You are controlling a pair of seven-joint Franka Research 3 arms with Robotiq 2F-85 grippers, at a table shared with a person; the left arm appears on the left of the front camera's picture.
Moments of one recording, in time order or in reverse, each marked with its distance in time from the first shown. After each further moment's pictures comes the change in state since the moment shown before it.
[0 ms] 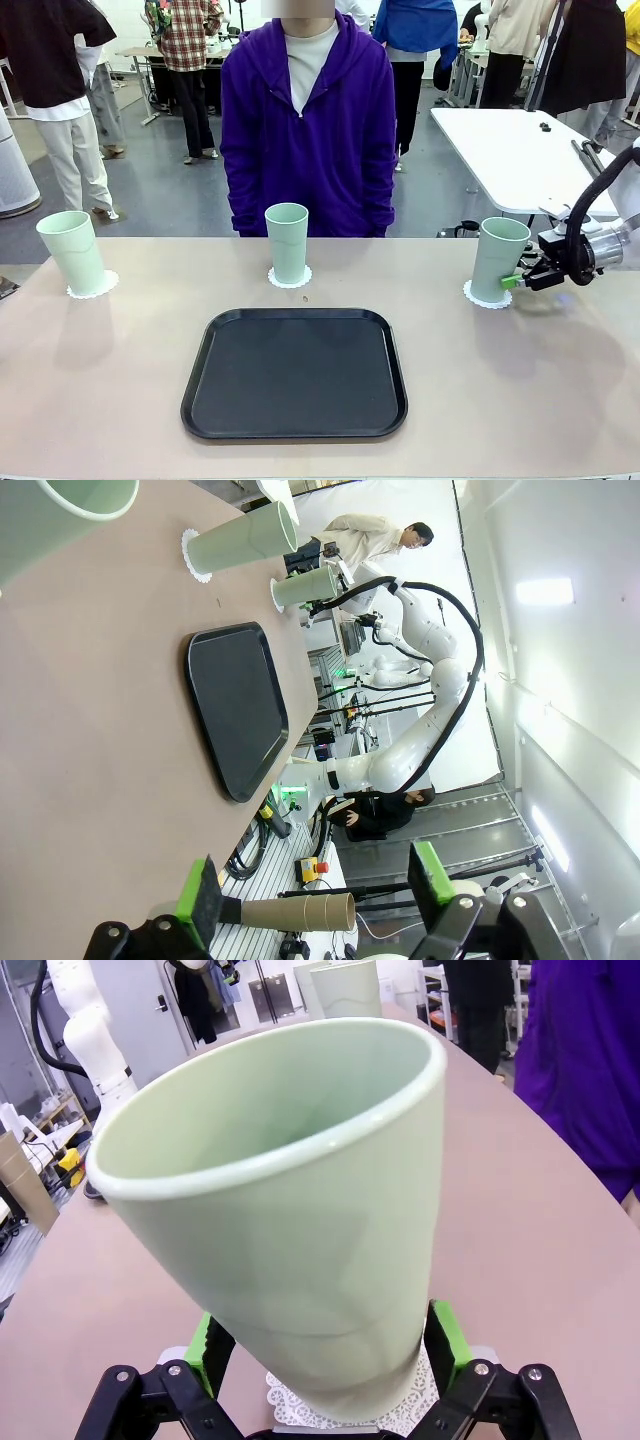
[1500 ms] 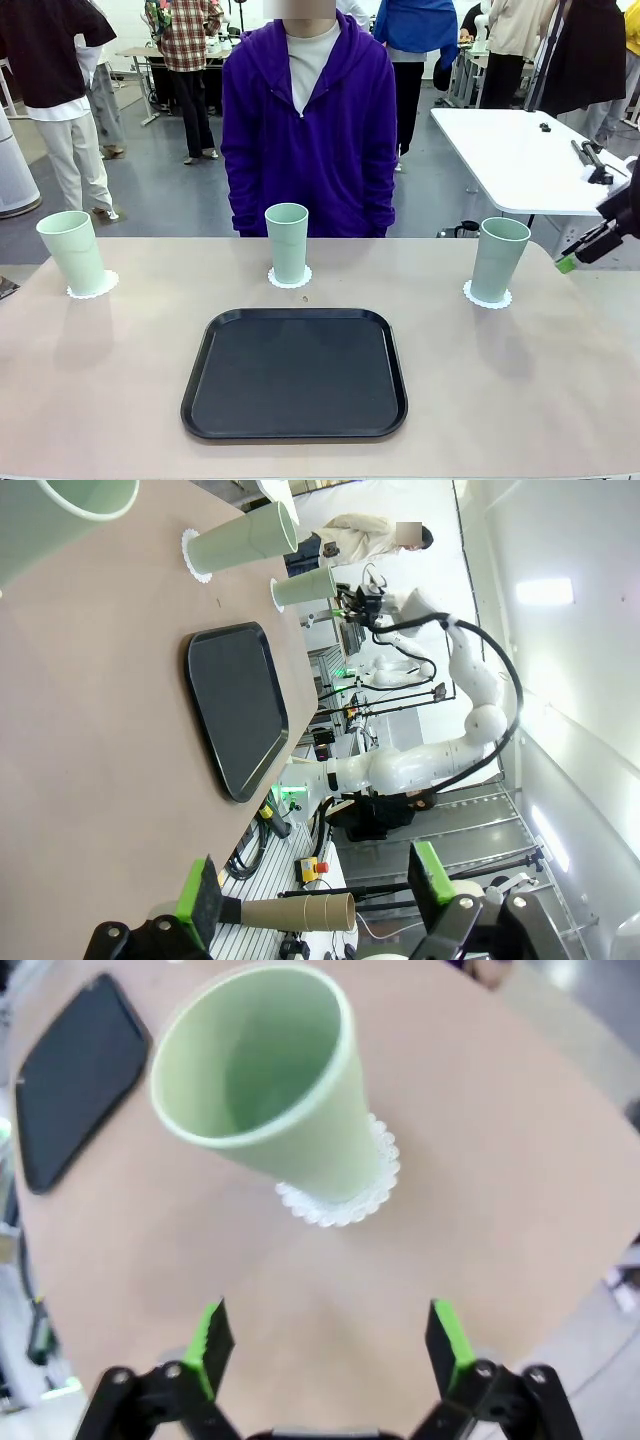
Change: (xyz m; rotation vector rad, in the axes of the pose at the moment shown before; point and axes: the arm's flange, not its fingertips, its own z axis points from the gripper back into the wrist) left arm 0.000 0.000 0.000 0.000 0.001 0.000; right arm 0.114 0.109 0.068 -0.469 0.537 -0.428
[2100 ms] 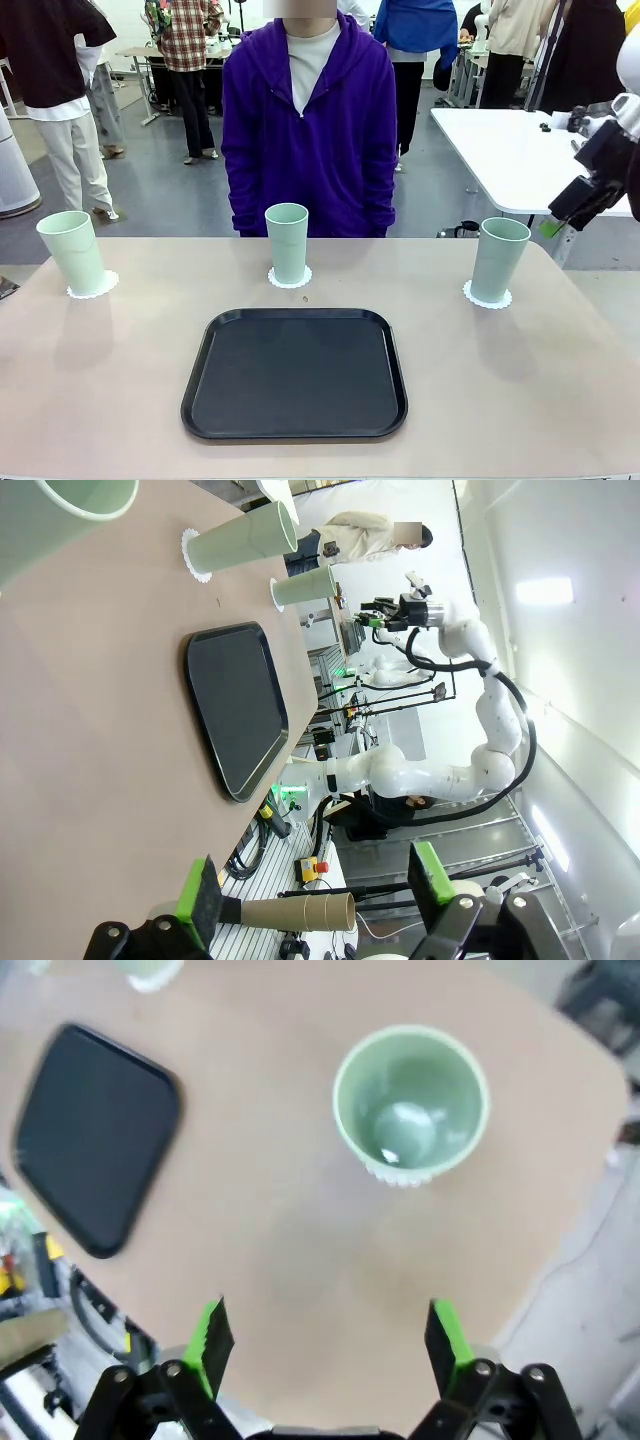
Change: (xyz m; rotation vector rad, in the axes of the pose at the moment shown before) left arm 0.000 0.000 0.000 0.000 0.001 0.000; right arm 0.085 0.145 0.056 -0.233 0.174 -0.279
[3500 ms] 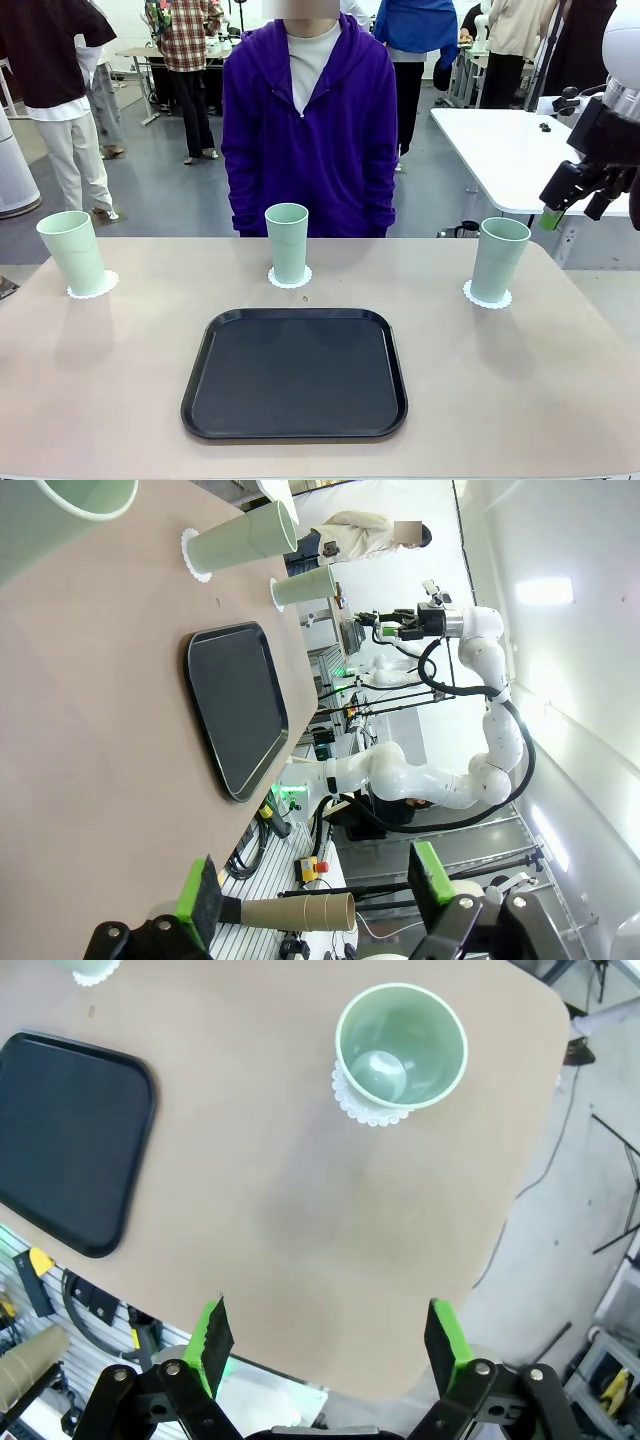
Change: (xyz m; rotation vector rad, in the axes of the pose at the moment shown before) left arm 0.000 0.000 0.000 0.000 0.000 0.000; right arm 0.002 0.056 0.029 -0.153 0.087 -0.110
